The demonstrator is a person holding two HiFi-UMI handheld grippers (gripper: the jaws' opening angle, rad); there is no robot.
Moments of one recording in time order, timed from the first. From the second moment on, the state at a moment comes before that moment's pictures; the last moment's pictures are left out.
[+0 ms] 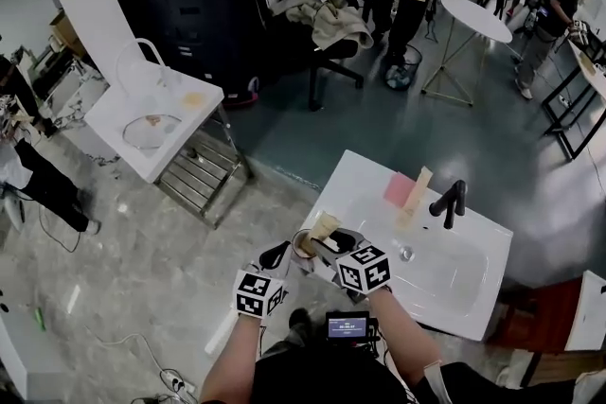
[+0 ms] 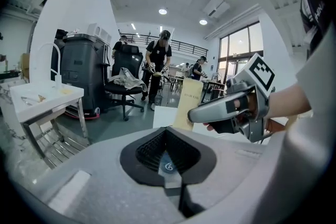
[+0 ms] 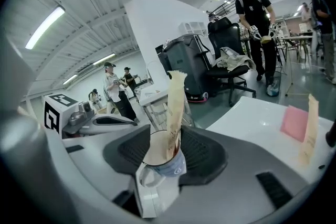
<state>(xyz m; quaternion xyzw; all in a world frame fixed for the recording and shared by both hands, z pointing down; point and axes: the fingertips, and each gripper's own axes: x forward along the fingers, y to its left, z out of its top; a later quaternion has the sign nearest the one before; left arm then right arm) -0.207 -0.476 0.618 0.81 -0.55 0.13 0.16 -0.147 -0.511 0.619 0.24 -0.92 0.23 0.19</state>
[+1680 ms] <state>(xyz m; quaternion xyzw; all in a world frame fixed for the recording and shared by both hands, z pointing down) -0.198 -0.461 0.605 0.81 -0.55 0.12 0.15 -0.141 -0.507 0.555 0.27 -0.94 0.18 0.13</state>
